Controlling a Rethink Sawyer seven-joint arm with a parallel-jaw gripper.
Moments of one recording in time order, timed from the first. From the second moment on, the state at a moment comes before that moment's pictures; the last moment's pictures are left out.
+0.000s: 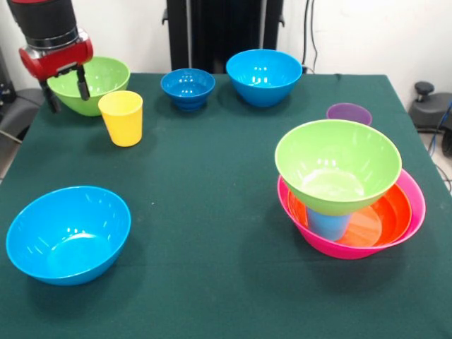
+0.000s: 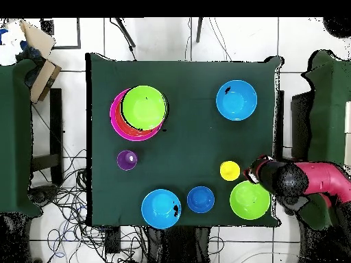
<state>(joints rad) -1.32 -0.54 0.91 1.80 -0.97 0.89 1.05</state>
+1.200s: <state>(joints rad) -1.31 -0.53 0.94 1.82 -0.97 0.88 1.05</state>
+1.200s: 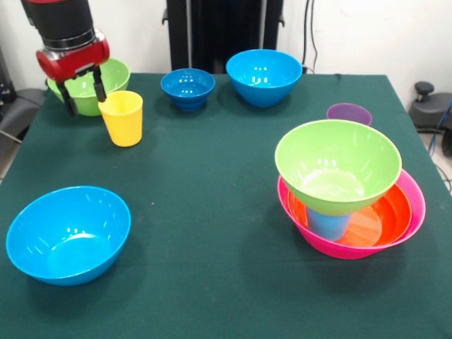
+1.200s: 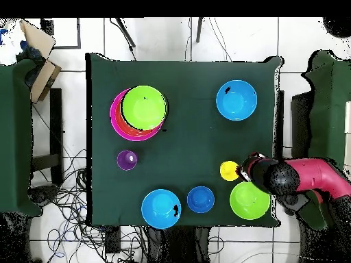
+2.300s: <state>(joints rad) -1.28 -0.45 0.93 1.82 -0.99 0.81 1.05</state>
